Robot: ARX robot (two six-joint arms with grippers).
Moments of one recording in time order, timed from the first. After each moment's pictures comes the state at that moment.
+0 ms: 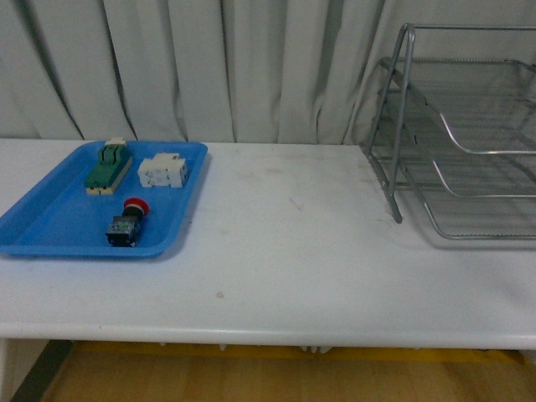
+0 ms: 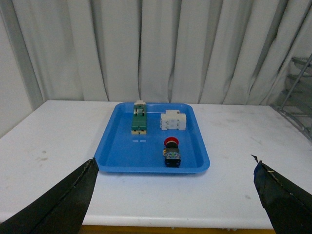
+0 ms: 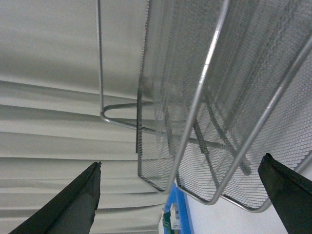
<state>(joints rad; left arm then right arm) 0.00 0.01 0.01 0.00 0.00 0.00 -0.44 2.03 0.71 1.29 -0.59 1.35</state>
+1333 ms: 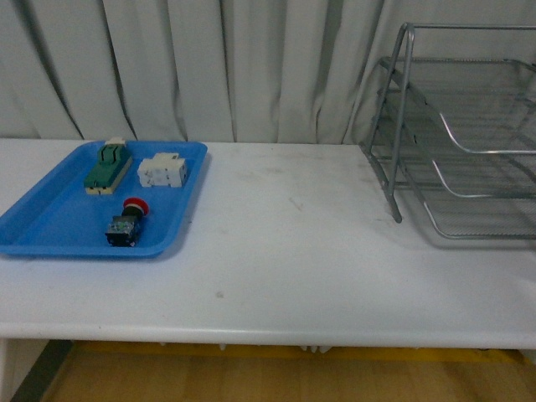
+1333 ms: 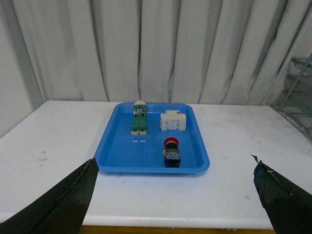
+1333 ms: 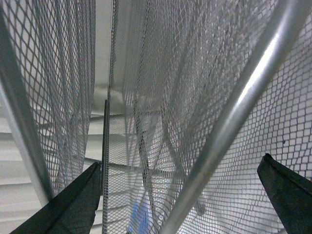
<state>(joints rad) 0.00 0.01 0.01 0.00 0.00 0.00 -0.35 2.39 1.07 1.14 -0.50 1.26</state>
